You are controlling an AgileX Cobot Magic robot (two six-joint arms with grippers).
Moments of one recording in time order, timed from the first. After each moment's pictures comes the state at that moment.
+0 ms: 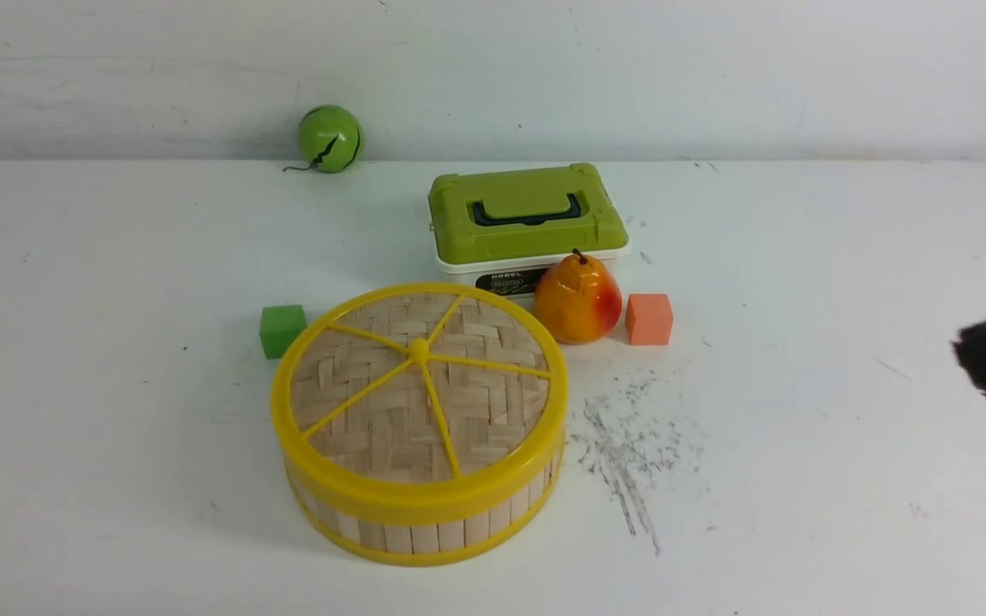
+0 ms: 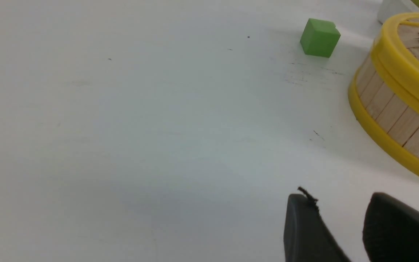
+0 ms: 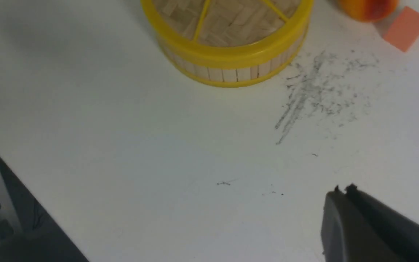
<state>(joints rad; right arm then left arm) 0.23 1.10 -1.29 0.47 1.24 -0.52 0.02 -0.01 0.03 -0.01 0.37 -0.20</state>
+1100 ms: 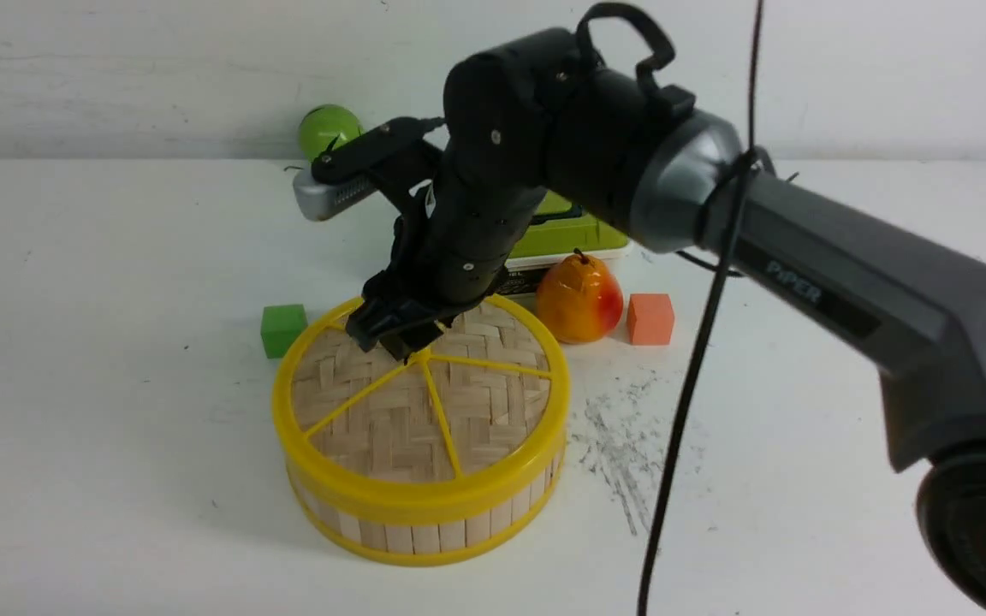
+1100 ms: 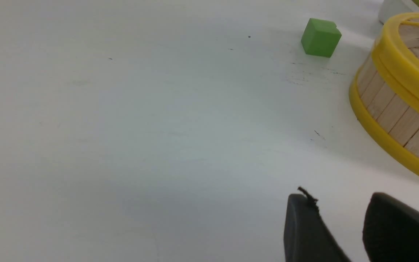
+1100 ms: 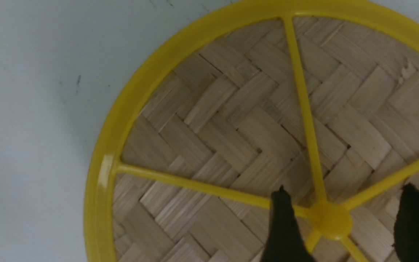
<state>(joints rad) 0.71 2.25 -2.19 0.09 1.07 -0.09 0.02 -0.01 0.03 -0.01 0.37 -0.20</state>
